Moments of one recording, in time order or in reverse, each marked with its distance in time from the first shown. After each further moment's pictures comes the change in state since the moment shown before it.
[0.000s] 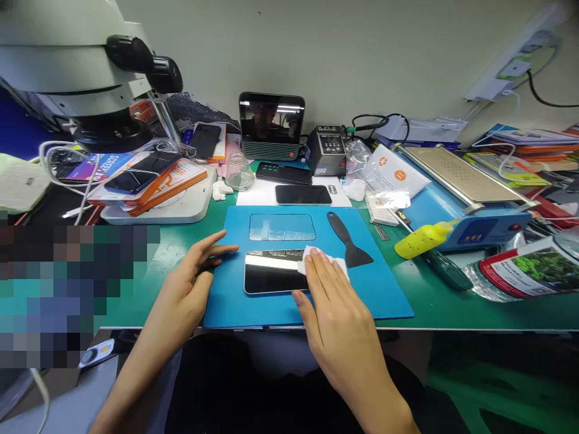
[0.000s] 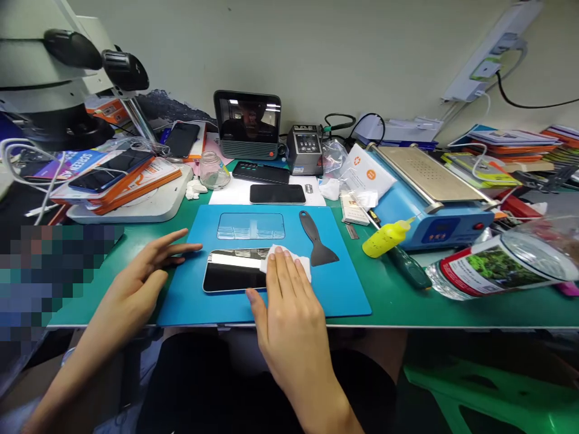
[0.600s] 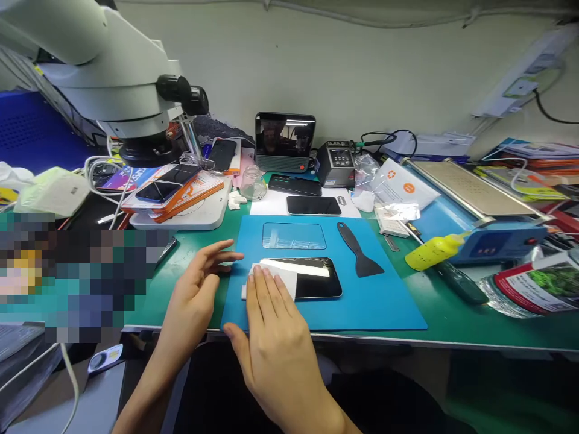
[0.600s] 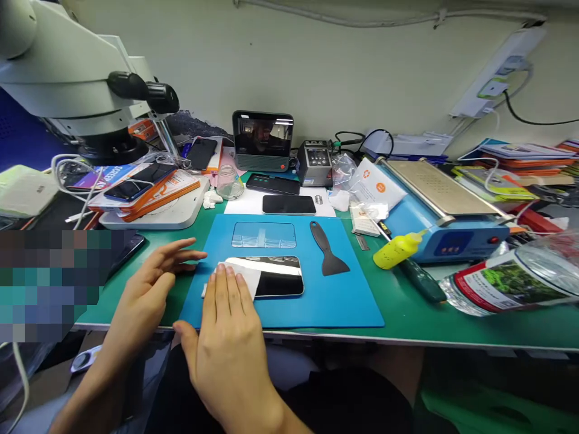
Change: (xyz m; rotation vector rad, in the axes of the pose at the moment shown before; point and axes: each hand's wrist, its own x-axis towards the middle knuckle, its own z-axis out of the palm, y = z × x) left_hand -0.004 0.000 -0.004 -0.176 0.122 0.048; right_hand 0.022 -0.092 0.030 0.133 0.011 -0.157
